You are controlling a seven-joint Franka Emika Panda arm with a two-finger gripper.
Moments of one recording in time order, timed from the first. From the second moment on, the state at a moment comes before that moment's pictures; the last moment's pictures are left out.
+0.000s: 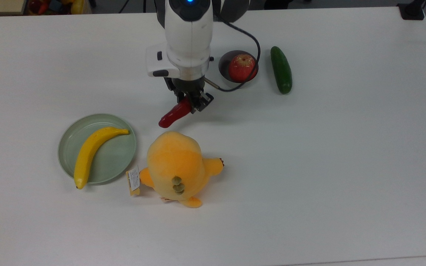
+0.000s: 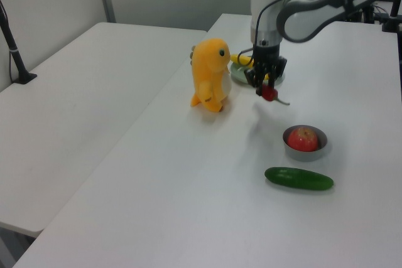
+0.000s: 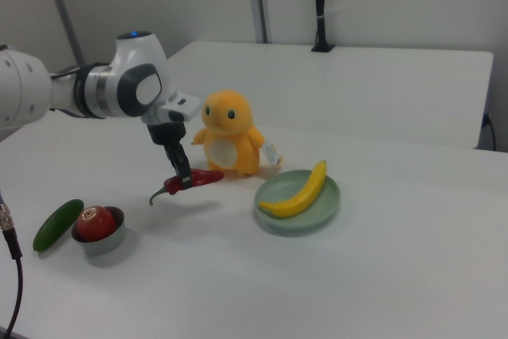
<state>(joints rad) 0.08 0.35 0.06 -1.71 -0.11 2.07 0.78</state>
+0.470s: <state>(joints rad) 0.02 0.27 0.05 -1.64 -0.11 1.94 0.51</state>
